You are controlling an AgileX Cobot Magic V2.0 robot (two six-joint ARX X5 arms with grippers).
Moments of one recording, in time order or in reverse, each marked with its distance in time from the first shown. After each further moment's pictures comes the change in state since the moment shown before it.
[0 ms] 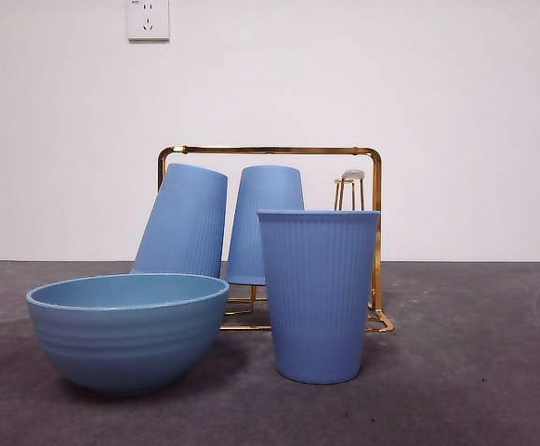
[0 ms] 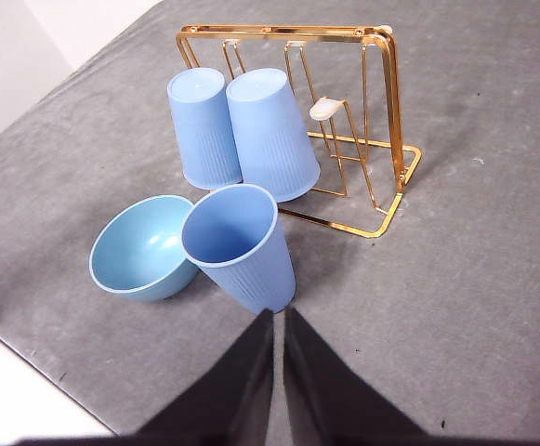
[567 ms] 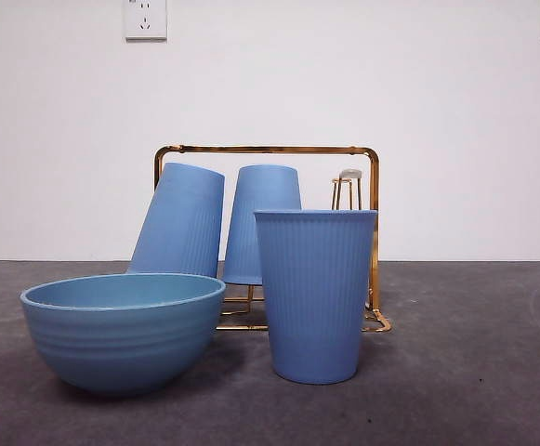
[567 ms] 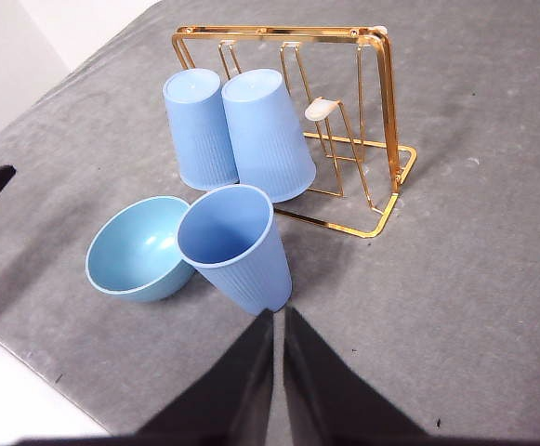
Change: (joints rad) left arm 0.376 -0.301 -0.559 0.372 0.054 0.063; right arm 0.000 0.000 0.000 0.000 0.002 0.000
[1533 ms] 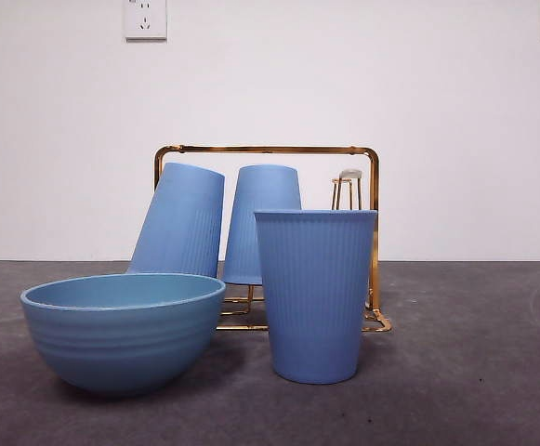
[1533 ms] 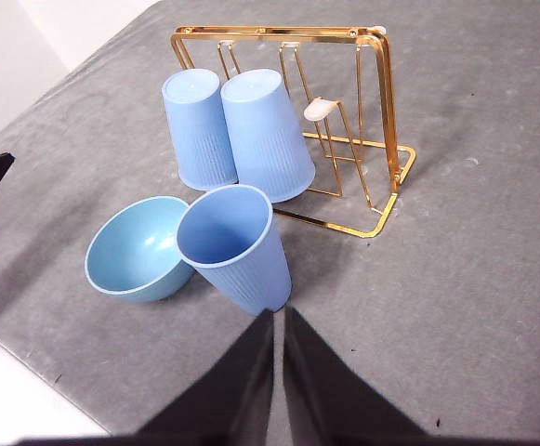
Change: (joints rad) left arm 0.000 -0.001 -0.041 0.115 0.002 -0.001; right arm 0.000 0.000 0.000 0.000 0.002 0.000
